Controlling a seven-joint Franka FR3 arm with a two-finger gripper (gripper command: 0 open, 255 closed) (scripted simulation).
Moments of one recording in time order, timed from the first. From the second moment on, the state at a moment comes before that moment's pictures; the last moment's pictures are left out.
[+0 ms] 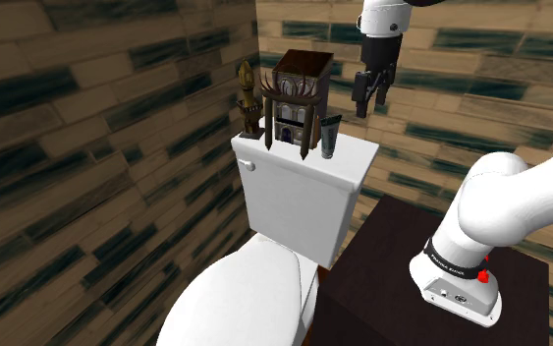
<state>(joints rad) 0.01 -0.77 0.00 -2.30 -0.01 1.48 0.09</state>
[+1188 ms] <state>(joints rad) 0.17 -0.37 -0.32 -2.16 -0.16 1.71 -0.78</state>
